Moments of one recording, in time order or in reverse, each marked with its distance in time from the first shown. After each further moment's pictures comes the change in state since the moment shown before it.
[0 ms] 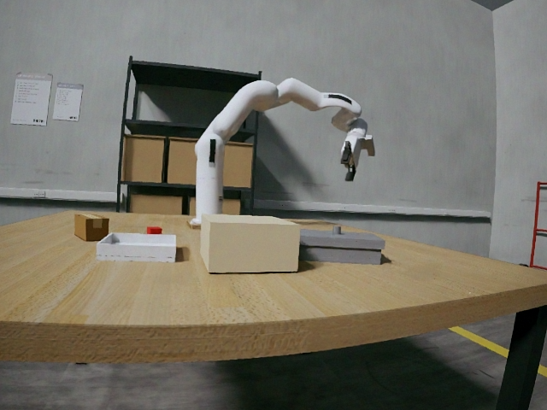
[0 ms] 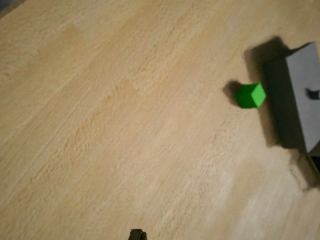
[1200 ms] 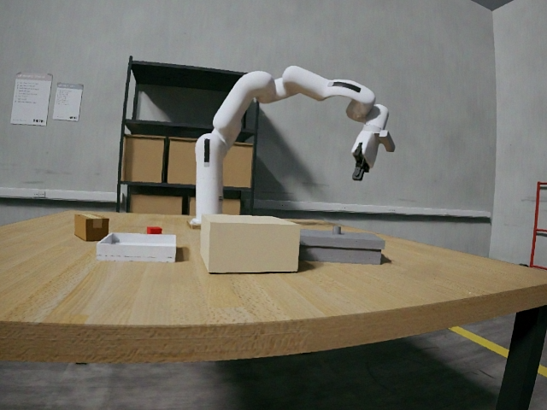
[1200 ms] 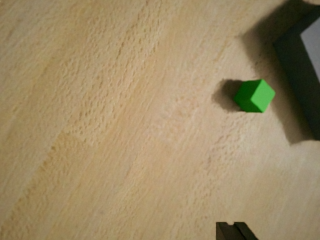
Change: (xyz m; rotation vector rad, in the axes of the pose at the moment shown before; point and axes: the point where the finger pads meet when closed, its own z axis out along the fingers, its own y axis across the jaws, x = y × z) arm 0.072 0.079 0.095 0.214 -0.187 0.157
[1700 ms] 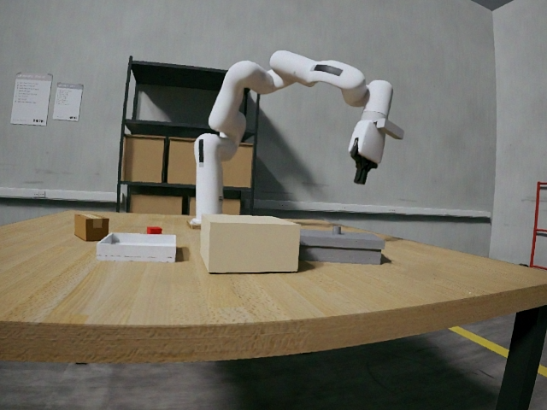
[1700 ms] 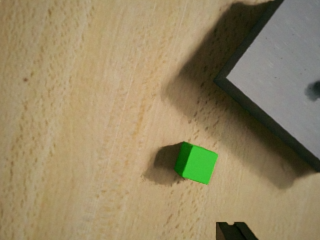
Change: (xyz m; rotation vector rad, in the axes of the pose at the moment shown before) arm 0.088 0.132 0.083 0.277 -0.099 0.258
